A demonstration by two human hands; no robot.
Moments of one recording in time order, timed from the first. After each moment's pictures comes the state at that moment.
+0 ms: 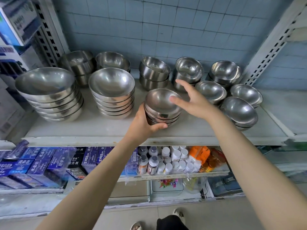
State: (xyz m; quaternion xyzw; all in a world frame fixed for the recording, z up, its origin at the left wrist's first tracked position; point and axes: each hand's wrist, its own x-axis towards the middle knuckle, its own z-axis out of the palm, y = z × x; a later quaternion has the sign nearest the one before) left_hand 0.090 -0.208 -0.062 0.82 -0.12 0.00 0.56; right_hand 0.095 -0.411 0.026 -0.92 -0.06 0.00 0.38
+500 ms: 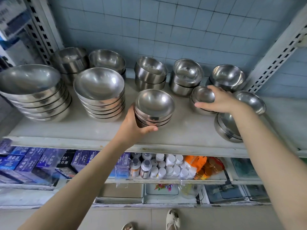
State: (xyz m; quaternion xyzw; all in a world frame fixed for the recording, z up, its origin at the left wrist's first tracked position) left_hand 0.100 -0.217 -0.063 0.83 -0.06 0.01 0.56; right_hand 0.151 -0.529 0.034 -0.98 0.10 0.08 0.14
